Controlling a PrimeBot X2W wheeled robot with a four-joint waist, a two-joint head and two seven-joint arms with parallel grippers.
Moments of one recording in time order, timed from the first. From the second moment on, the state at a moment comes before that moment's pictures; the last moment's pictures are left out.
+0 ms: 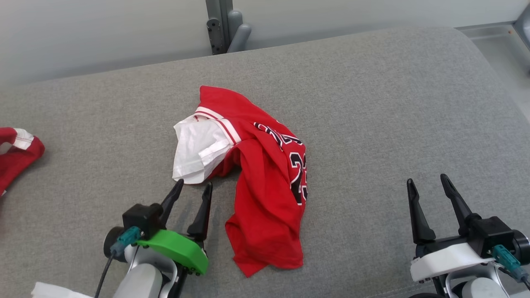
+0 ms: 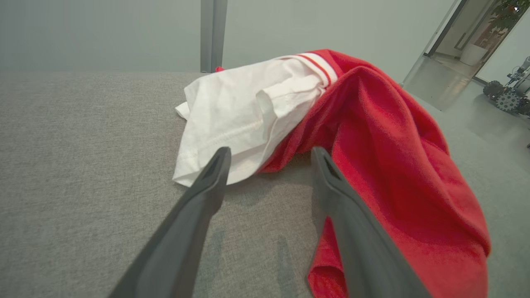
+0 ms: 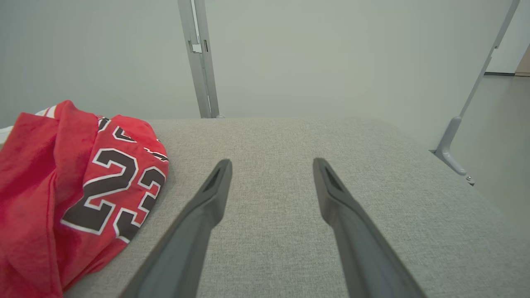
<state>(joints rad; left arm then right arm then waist) -0.24 0.12 -0.34 0.46 -0.42 -0.13 -0.26 0.02 -0.08 -0.02 0.06 0.08 0.13 -0.26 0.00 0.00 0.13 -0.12</state>
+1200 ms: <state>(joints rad) -0.51 0.20 -0.17 0.32 -0.33 -0.09 -0.26 0.01 -0.07 -0.02 0.08 0.09 0.13 -0.26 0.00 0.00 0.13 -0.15</state>
